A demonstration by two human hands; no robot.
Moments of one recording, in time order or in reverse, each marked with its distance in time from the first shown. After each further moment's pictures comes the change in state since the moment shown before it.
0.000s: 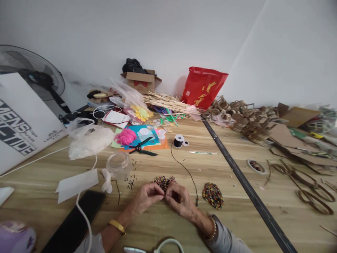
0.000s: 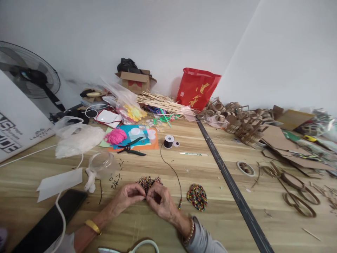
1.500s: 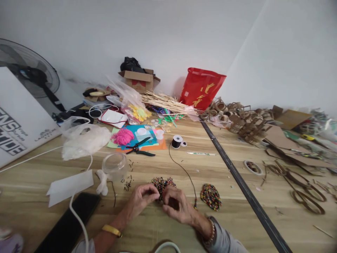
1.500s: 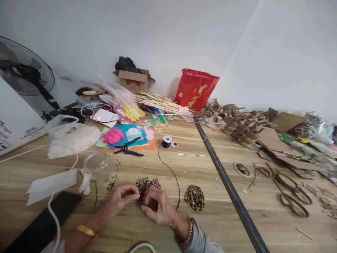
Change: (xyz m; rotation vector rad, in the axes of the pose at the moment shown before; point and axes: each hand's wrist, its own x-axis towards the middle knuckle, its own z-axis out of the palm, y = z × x) left_hand -0.003 -0.001 -0.007 0.189 0.016 0.129; right_hand 0.000 -0.003 -0.003 0.063 -0.100 -0.119
